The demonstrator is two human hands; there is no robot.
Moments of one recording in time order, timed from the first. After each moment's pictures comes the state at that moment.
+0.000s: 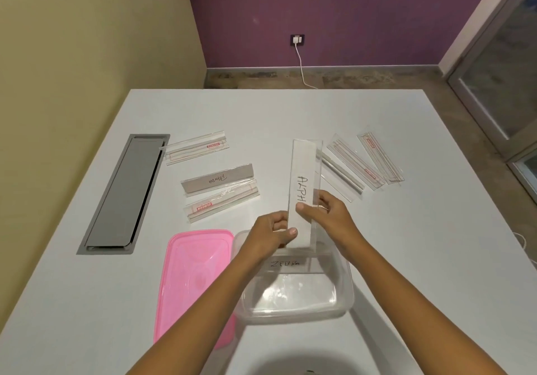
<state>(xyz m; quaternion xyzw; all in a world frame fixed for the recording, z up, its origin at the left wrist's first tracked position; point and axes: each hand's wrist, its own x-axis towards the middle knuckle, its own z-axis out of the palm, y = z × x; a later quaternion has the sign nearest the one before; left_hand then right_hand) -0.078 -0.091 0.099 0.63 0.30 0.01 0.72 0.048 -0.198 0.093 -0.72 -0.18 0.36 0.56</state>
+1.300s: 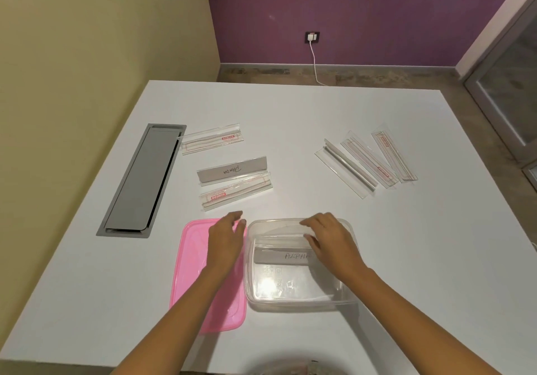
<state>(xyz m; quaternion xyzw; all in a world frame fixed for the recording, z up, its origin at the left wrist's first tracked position) -0.149 -0.044 0.043 0.75 0.48 0.13 0.43 0.007 -0.214 0.049 -0.83 -0.52 0.05 0.19</state>
